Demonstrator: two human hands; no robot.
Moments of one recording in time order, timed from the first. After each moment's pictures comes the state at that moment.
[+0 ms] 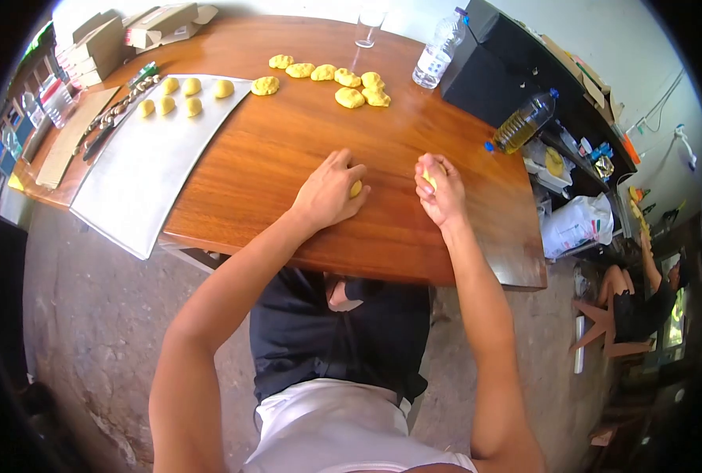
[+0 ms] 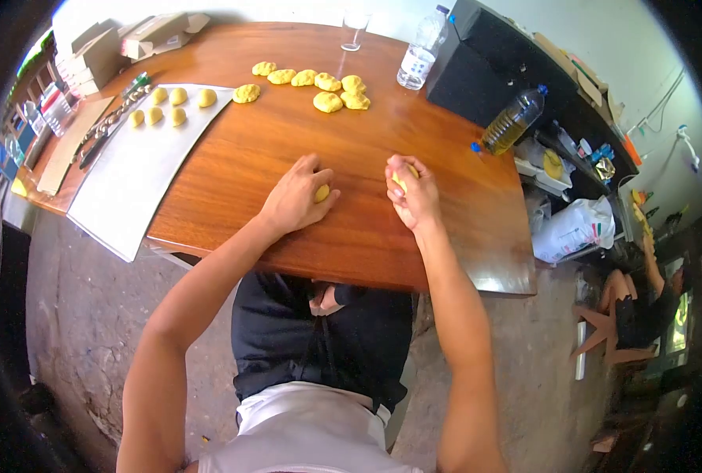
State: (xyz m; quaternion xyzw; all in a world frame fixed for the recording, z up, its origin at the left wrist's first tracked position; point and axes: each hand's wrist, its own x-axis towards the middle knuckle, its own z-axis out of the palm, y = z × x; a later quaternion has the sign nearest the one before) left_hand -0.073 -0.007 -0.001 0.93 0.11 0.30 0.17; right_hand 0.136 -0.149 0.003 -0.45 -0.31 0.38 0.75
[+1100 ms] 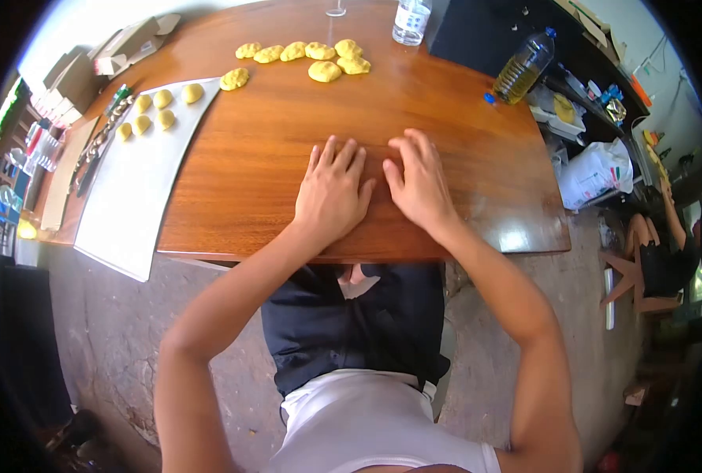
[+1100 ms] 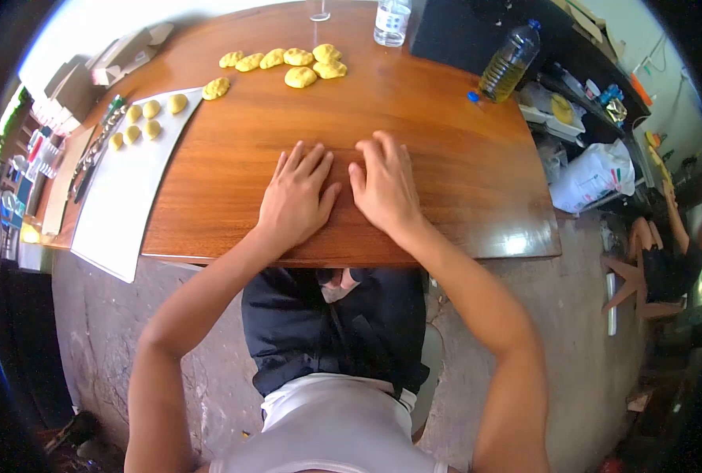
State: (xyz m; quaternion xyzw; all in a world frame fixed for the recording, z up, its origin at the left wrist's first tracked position) left_hand -0.072 -0.048 0.001 0.95 0.18 0.24 0.09; right_hand 0.081 -0.165 -0.011 -0.75 -0.54 -0.18 0.34
